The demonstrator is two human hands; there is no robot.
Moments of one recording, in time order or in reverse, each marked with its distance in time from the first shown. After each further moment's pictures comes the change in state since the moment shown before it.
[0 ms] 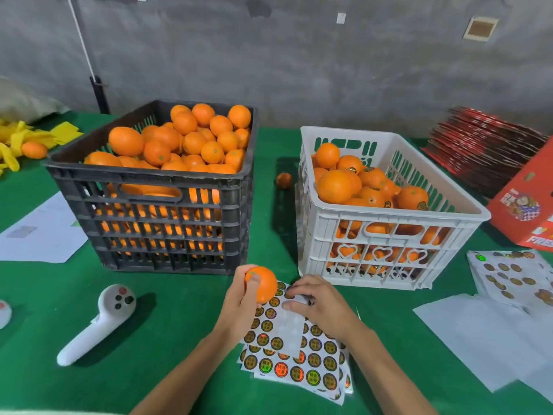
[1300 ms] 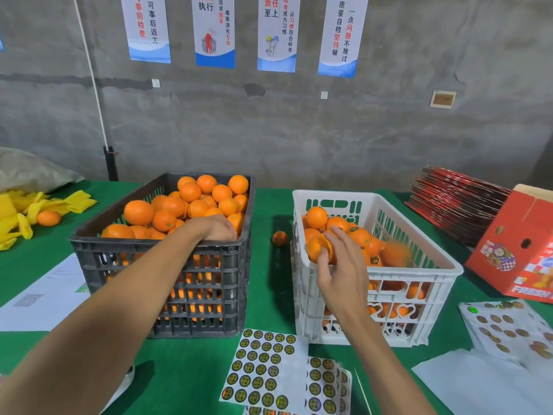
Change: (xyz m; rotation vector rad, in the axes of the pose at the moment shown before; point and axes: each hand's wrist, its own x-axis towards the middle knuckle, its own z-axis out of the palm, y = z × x) left_hand 0.187 0.221 -0.115 0.946 -0.236 -0.086; right_hand 0.054 -0.079 -0.114 -0.197 0.947 -0.134
